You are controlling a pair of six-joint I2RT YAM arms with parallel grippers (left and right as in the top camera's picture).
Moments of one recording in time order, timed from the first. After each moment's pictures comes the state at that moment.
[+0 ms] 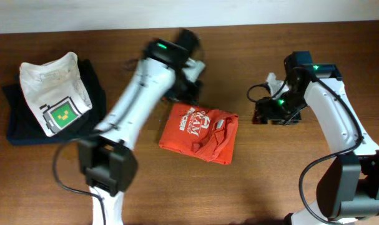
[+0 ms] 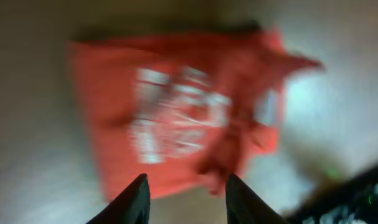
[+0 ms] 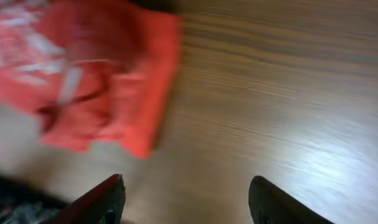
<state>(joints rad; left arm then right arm) -0.48 2.12 2.10 -1.42 0.23 -0.12 0.00 1.74 1.44 -1.27 -0.32 -0.08</state>
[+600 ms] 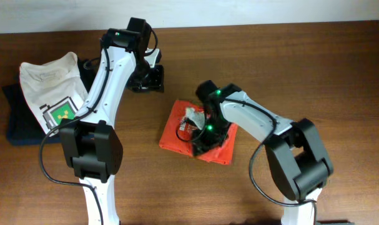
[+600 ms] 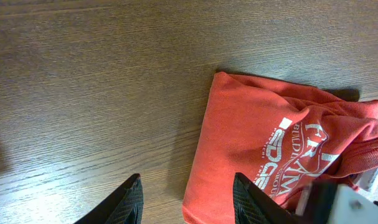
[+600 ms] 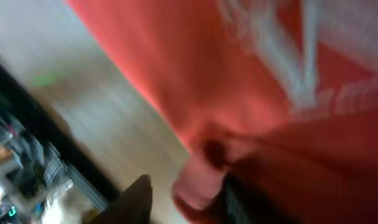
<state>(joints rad) -0.23 2.19 2.11 -1.38 0.19 -0.12 0.51 2.01 1.40 -1.13 -0.53 -0.10</state>
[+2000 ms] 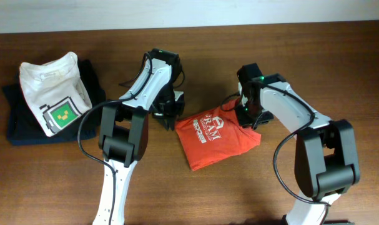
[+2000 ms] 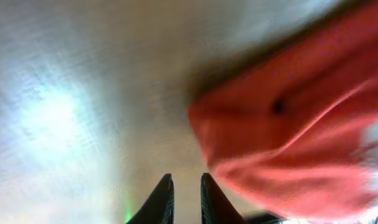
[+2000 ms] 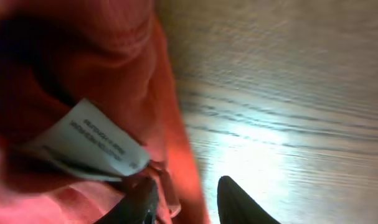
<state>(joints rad) -0.37 2.47 2.12 -1.60 0.22 -0.08 0.22 1.93 1.36 -0.98 0.06 0.07</state>
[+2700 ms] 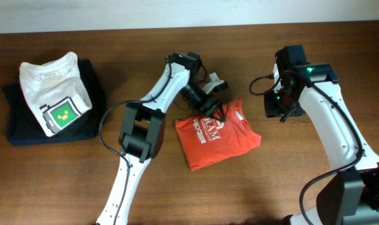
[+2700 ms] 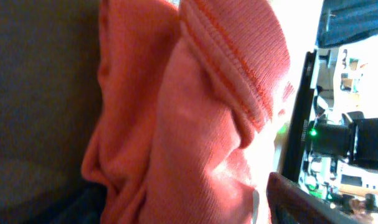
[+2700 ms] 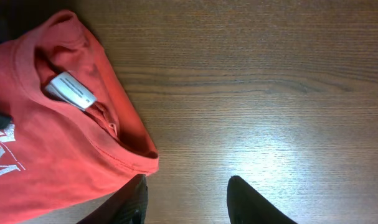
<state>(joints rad) -0.47 2.68 2.34 -1.41 0.89 0.49 0.08 1.68 1.46 -1.19 0.06 0.10</state>
